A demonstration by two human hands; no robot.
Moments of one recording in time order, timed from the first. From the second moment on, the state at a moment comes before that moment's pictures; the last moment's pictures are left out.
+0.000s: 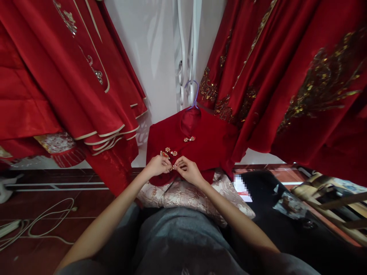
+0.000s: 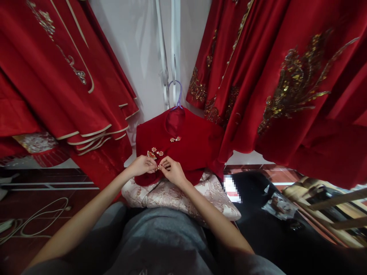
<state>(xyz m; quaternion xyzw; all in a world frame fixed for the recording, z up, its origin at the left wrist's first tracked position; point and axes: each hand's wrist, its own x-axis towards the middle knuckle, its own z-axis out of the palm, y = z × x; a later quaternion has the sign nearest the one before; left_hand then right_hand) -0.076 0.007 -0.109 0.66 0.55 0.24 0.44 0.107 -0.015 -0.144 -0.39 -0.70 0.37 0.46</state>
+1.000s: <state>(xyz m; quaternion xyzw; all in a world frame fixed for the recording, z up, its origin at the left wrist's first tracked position) -0.078 0.012 -0.121 0.71 0.53 0.24 0.39 0.109 -0.010 -0.148 -0.40 -0.68 0.38 0.48</state>
